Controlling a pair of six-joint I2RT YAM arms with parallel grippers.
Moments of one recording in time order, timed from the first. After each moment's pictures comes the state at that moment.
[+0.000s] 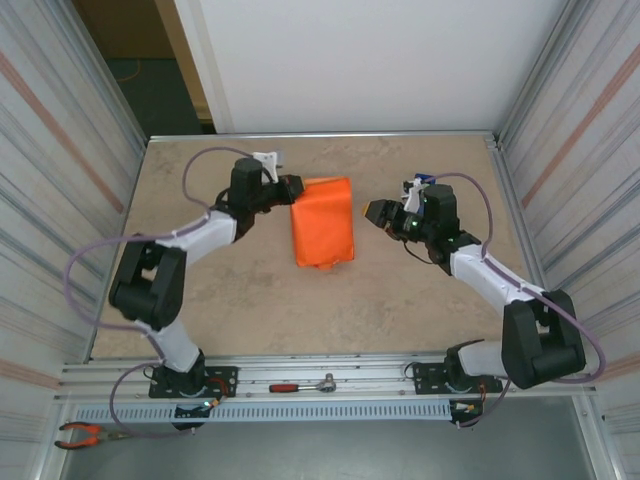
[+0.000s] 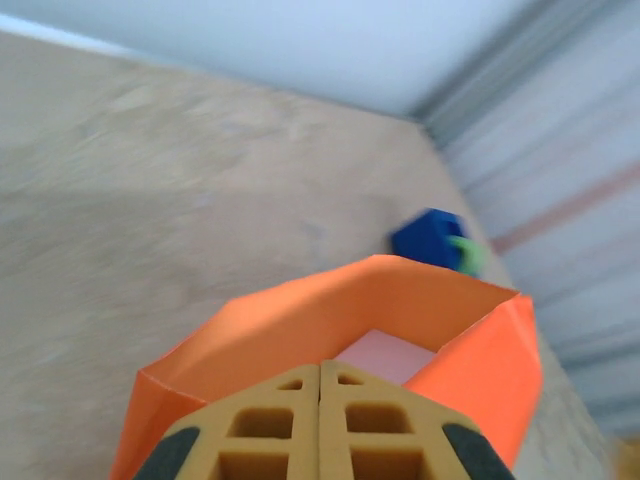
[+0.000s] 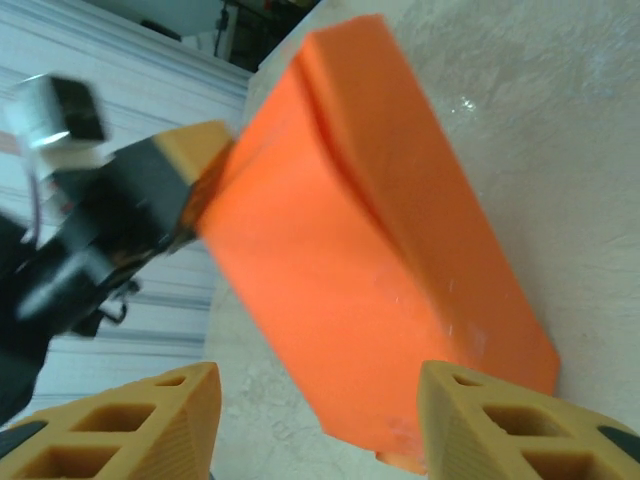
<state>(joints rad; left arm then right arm) -0.42 1.68 1.04 0.32 0.37 -0.51 0.27 1.30 0.74 0.11 -0.60 0.84</state>
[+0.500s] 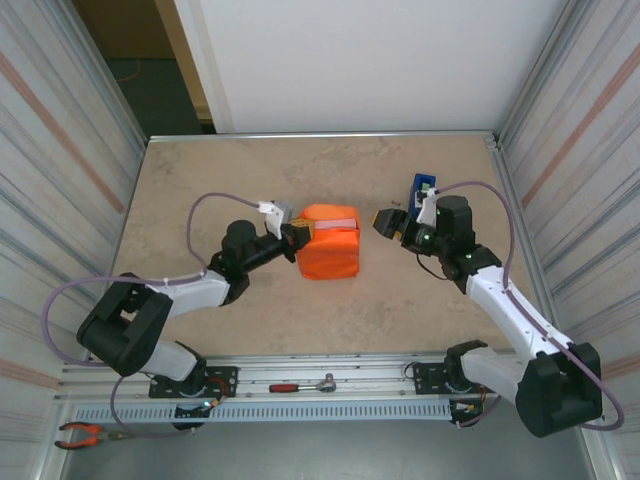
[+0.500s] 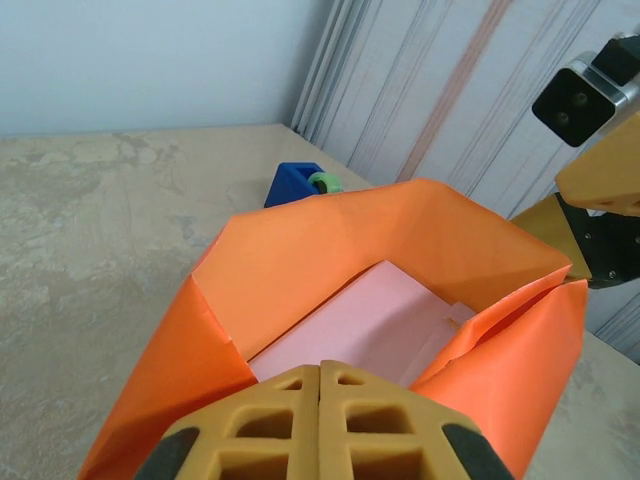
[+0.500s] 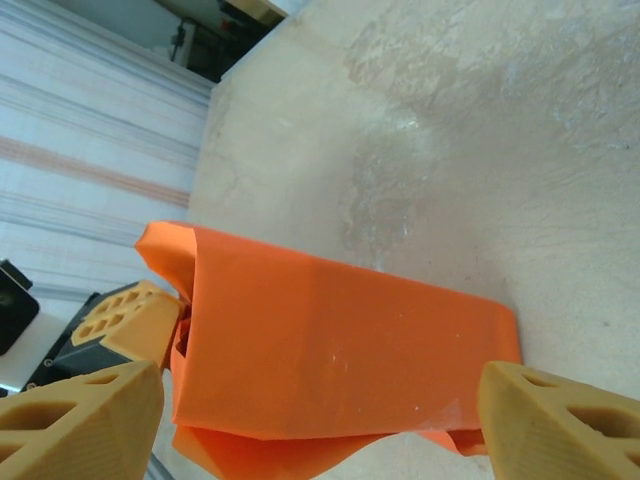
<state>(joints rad) -0.58 1.44 0.52 0.82 0.37 -0.31 0.29 1.06 0.70 -0.15 -0.47 0.75</state>
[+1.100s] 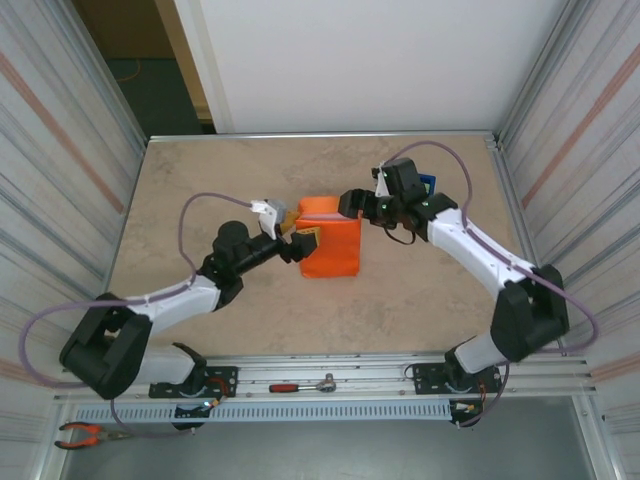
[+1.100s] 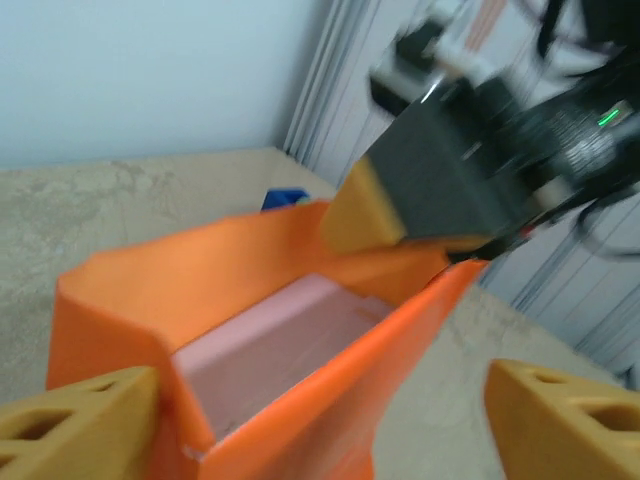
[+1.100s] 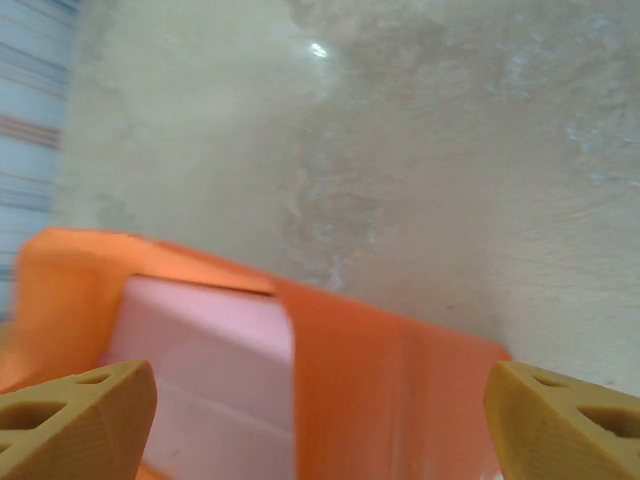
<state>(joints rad) -0.57 1.27 0.52 0.70 0.35 -0.32 0.47 1.52 1.21 -0.49 -0.25 0.62</state>
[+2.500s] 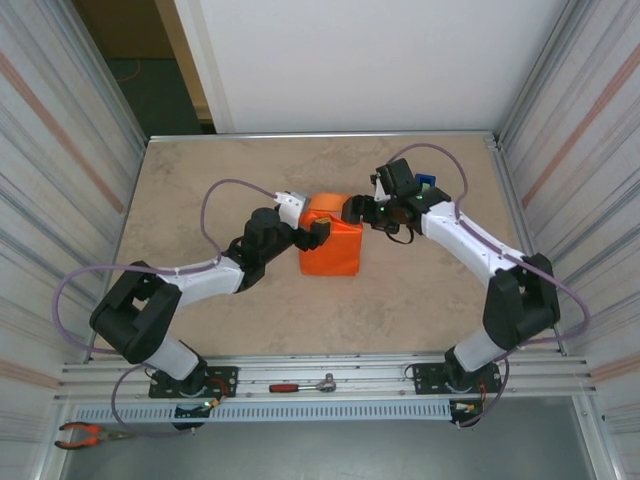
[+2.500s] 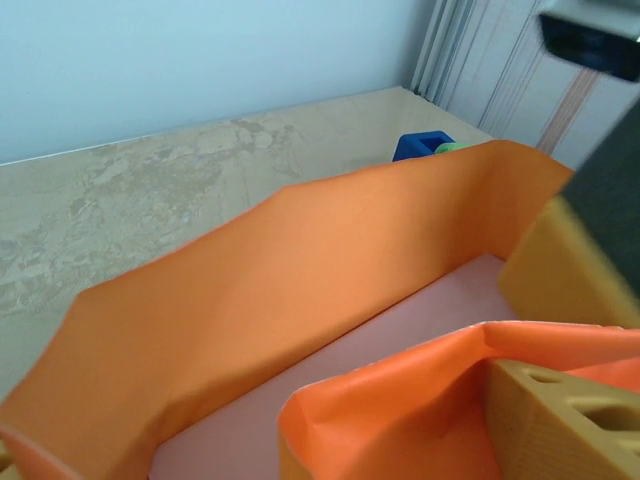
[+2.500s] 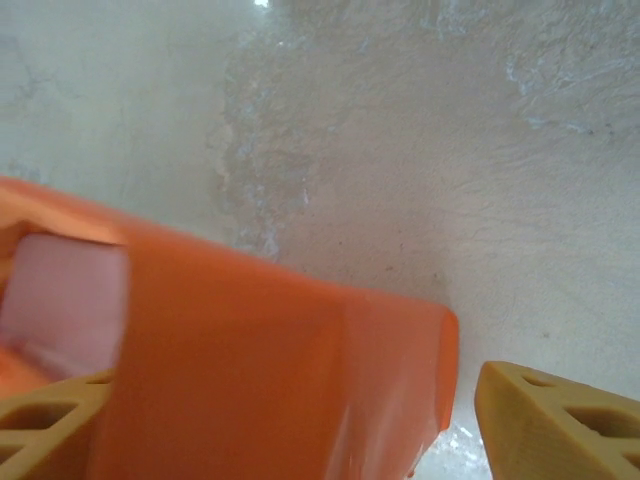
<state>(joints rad) -0.65 1.53 0.71 0.57 0.05 -0.13 0.46 1.53 1.22 -0.59 -0.22 0.59</state>
